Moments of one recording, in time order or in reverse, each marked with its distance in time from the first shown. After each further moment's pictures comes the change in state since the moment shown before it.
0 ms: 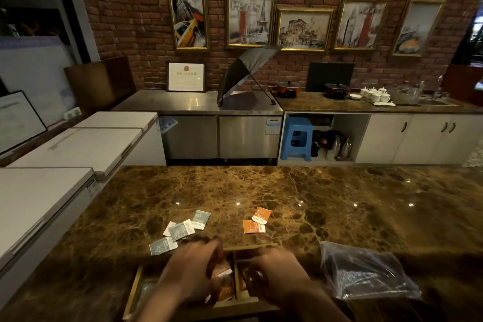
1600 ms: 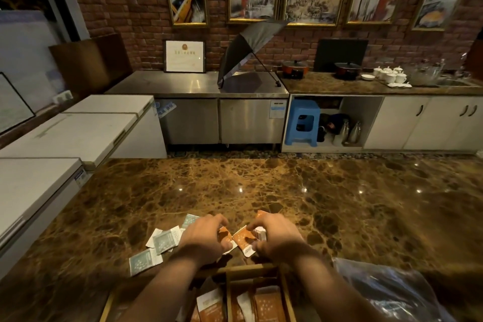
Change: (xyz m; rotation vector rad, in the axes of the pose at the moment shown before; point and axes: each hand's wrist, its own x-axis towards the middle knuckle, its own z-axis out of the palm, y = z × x) left_hand 0.132 -0.006 0.027 -0.143 -0.057 -0.223; right_hand 0.112 0.067 -0.018 0.215 -0.004 0.288
